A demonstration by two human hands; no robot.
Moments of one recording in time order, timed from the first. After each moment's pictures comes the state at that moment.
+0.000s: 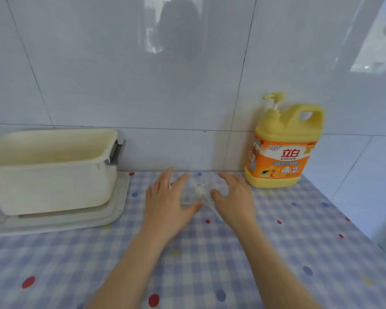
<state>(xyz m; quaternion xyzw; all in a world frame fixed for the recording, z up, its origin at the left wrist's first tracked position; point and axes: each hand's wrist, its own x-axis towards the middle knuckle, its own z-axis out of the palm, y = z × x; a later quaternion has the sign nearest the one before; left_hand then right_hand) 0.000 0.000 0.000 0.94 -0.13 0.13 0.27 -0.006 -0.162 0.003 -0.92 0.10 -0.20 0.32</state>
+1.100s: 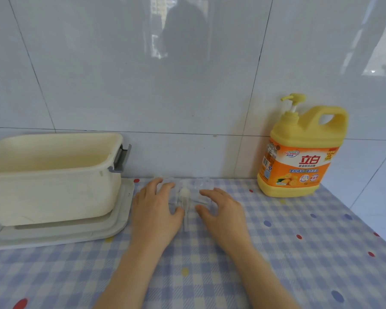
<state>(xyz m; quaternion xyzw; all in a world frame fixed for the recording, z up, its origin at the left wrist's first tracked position) 0.014 0.026 -0.008 0.94 -0.06 0.19 0.28 -0.004 -0.126 -0.007 -0.93 0.02 -0.14 0.35</state>
